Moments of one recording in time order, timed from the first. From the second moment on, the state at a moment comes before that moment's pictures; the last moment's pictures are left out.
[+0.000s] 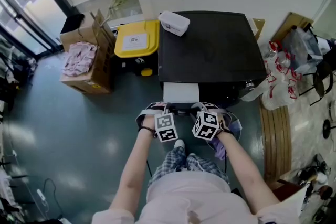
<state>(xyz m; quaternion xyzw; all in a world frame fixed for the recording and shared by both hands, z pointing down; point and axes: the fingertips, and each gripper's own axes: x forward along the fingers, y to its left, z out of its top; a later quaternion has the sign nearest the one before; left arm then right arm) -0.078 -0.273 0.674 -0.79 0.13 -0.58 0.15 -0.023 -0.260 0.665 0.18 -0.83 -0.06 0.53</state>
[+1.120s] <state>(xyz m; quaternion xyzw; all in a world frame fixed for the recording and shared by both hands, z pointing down) -0.079 -0.200 0.677 -0.79 0.14 -0.59 0.13 -0.024 -0.186 0.669 0.13 -0.84 -0.04 0.52</state>
